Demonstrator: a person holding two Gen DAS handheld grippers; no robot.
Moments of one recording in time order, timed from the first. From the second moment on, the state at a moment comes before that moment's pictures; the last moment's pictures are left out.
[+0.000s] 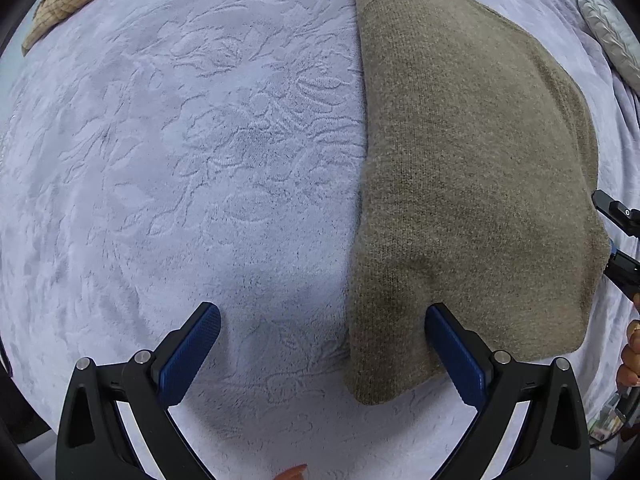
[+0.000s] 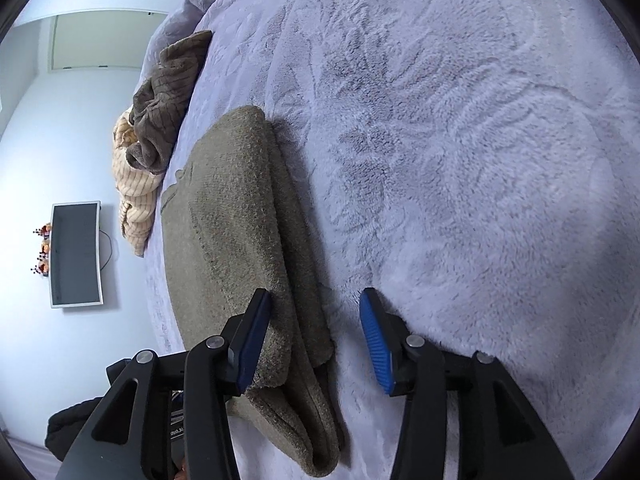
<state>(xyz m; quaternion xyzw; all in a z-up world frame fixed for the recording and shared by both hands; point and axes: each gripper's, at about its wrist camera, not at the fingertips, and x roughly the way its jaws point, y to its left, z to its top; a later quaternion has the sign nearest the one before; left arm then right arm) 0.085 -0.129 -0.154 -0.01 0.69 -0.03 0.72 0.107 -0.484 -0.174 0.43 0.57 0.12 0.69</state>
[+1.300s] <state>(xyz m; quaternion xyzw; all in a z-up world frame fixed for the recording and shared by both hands) 0.173 -0.169 -0.137 -0.08 0.65 -0.19 0.73 0.161 -0.463 -0.183 0.39 0.56 0.22 0.69</state>
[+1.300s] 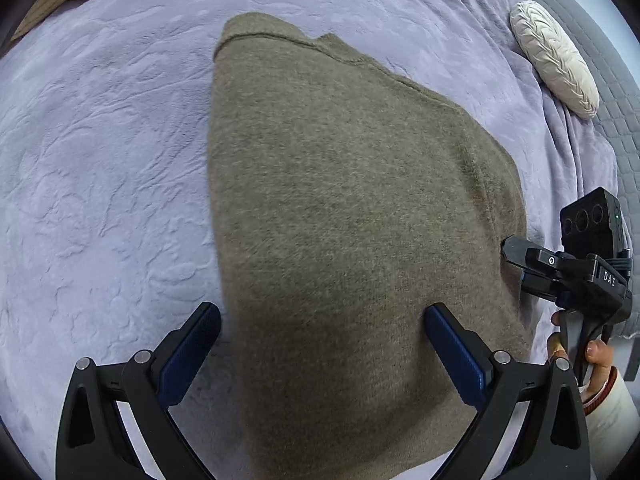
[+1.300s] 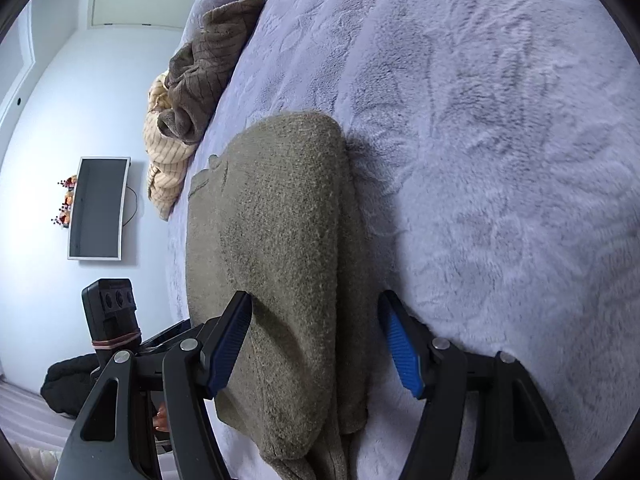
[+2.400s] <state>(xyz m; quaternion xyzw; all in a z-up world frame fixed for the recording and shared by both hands) 0.179 -0.182 -0.119 -0.09 0.62 -0.23 0.75 0.168 -0.433 -0.183 0.44 0.54 0.28 0.66</state>
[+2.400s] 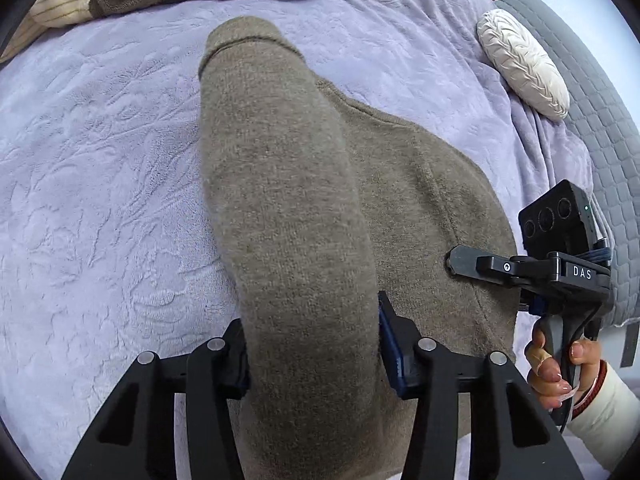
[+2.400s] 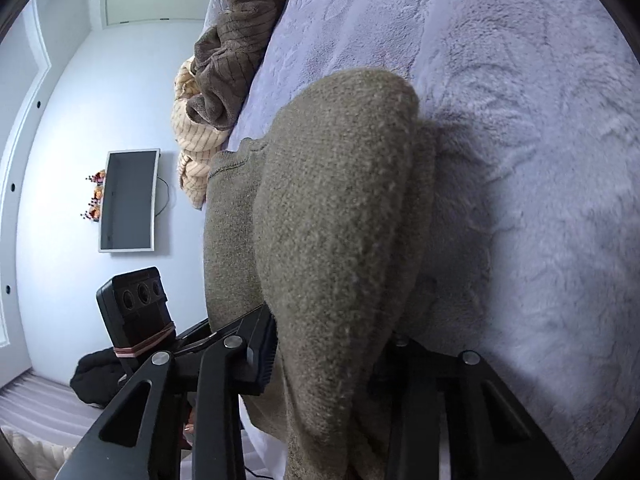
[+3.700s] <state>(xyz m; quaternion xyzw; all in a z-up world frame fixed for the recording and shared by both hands) 0.122 -0.149 -0.051 -0.11 0.59 -0.27 0.75 0.096 -0.425 -0.151 0.51 0.50 0.34 0.61</state>
